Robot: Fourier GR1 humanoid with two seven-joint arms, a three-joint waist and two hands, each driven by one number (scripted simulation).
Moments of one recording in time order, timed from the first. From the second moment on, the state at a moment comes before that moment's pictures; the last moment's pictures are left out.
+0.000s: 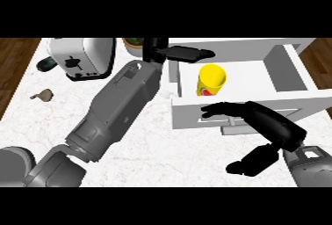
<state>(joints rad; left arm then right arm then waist) -1.24 0.00 -0.25 -0.39 0.64 0.29 -0.52 -0.29 -0.38 0.25 -1.76 0.14 0.54 0.14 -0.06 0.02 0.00</state>
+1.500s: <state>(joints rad) -0.91 0.16 -0.24 -0.67 0.67 0.07 -0.52 -0.77 -0.33 0.09 -0.56 0.42 0.23 -0.42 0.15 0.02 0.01</state>
